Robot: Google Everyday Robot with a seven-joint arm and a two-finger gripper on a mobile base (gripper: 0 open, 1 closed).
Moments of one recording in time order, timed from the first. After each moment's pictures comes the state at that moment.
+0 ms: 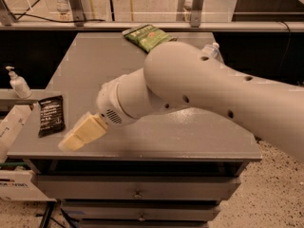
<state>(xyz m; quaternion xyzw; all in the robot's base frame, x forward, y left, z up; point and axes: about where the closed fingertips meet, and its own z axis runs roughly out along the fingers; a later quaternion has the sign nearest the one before) 0.454 0.143 0.877 -0.53 0.72 0.27 0.37</state>
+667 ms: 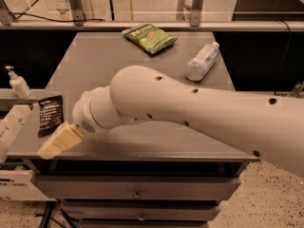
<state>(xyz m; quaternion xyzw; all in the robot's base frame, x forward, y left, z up) 0.463 0.204 0.841 -0.53 0.70 0.27 0.38</state>
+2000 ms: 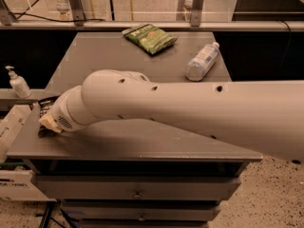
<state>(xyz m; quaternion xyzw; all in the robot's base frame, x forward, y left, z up) 0.484 0.255 0.830 -0.51 0.72 0.27 0.38</state>
